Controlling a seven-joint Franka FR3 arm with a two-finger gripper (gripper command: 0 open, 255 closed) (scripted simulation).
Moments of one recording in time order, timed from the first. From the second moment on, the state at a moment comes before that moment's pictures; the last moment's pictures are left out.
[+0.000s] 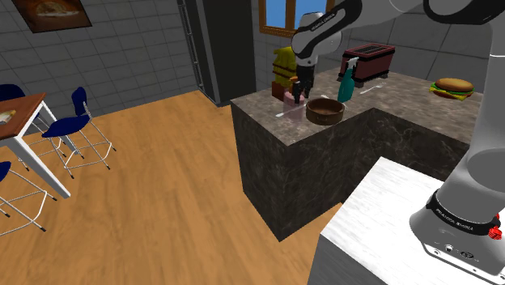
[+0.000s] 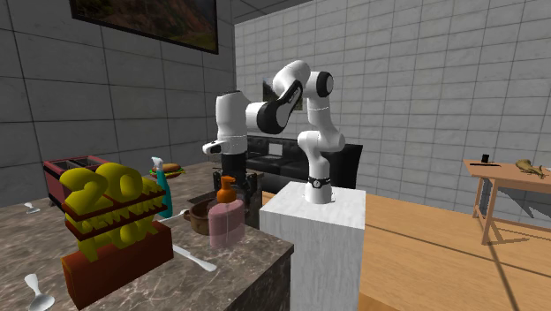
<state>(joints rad) -0.10 0.32 -0.15 -1.81 0.10 2.14 -0.37</state>
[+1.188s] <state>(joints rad) -0.10 0.25 -0.16 -1.67 0.08 1.92 -0.35</state>
